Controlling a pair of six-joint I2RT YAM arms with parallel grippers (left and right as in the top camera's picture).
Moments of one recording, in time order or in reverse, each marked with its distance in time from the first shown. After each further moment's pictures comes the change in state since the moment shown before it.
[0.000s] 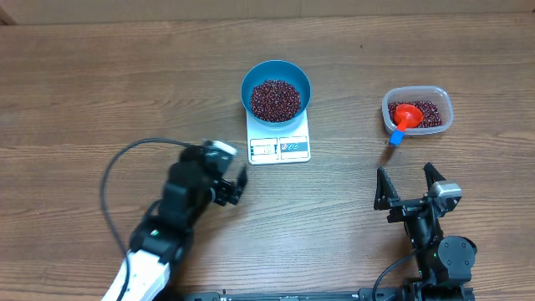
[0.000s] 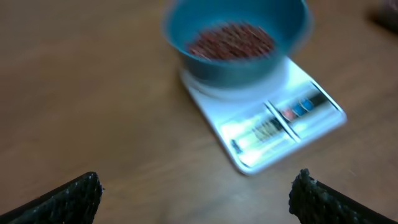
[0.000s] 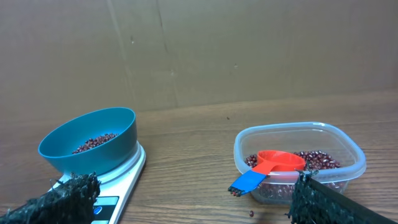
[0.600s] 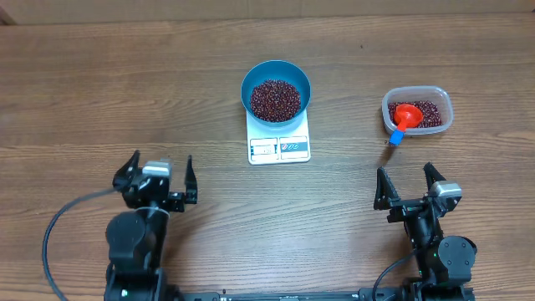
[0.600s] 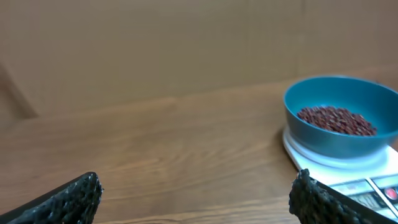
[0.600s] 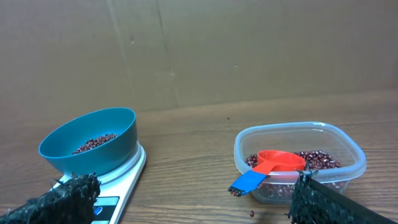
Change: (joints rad) left arm 0.316 -0.535 -0.192 0.039 -0.003 0.000; right arm 0.000 0.000 0.000 0.000 0.000 0.003
